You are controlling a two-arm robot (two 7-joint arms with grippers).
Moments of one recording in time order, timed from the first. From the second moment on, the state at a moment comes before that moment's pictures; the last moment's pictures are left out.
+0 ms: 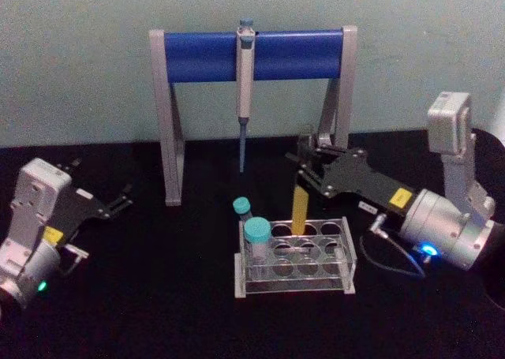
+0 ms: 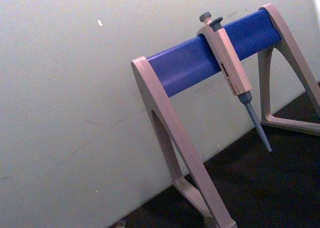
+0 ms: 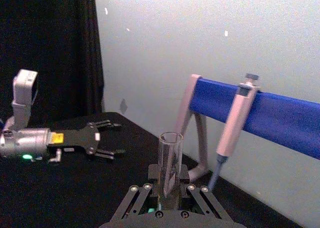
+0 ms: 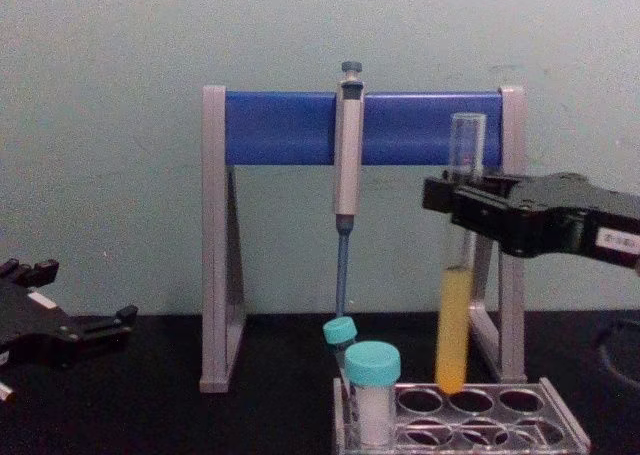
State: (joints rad) left arm -0.20 0.60 0.45 -1.41 -0.25 -0.12 0.03; right arm 0.26 0.49 -0.41 -1.59 0.52 -0.01 0.55
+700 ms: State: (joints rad) left arm -0.20 0.60 0.45 -1.41 -0.25 -0.12 0.03; right arm 0.36 0.42 -0.43 -1.44 0.50 -0.06 0.52
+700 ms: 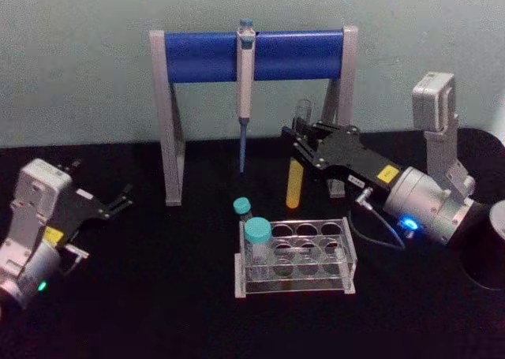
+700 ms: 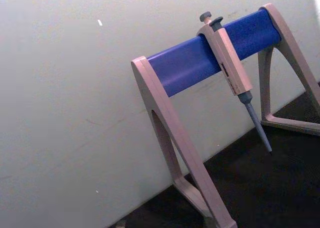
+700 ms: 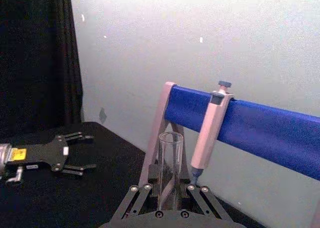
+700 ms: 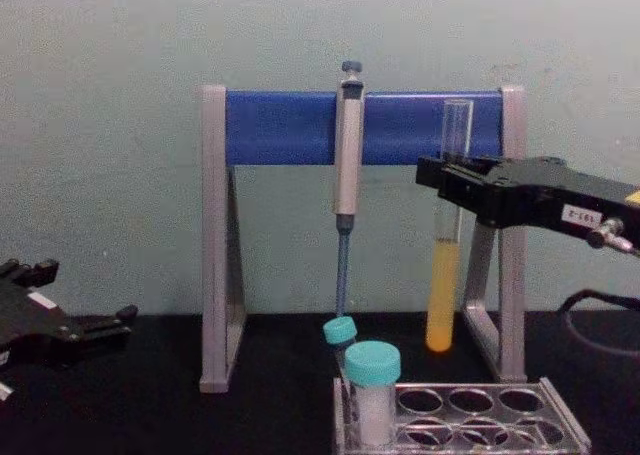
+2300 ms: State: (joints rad) left arm -0.20 0.60 0.45 -1.41 -0.25 -0.12 0.03; right arm 0.21 0.52 -0.37 -1.65 0.52 0.02 0.53
